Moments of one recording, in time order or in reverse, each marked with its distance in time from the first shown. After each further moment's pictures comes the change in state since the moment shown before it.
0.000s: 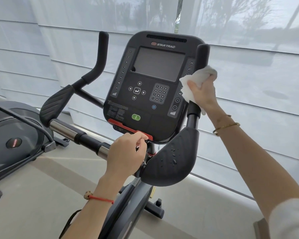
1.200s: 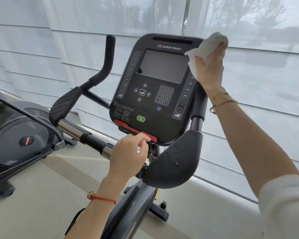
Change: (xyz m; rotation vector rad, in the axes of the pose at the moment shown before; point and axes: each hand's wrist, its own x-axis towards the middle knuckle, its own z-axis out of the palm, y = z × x) left_hand -0.001 -0.002 0.005 0.011 0.028 -0.015; right_hand 0.044 -0.049 0.002 -0.241 0.185 -0.216
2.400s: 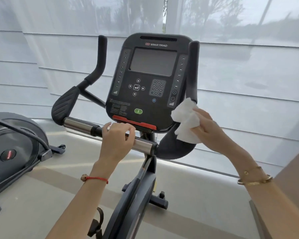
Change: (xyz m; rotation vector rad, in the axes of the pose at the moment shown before) left_hand -0.004 -0.057 -0.041 0.001 -0.018 0.158; right_hand -0.230 -0.014 -0.089 0.086 -0.623 -0.071
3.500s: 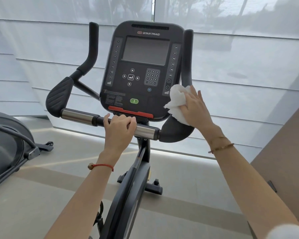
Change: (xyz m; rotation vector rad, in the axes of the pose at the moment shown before) left_hand -0.009 -0.012 0.008 -0.040 -0.021 0.022; right_hand 0.031 -0.011 0.034 -0.468 0.222 0.197
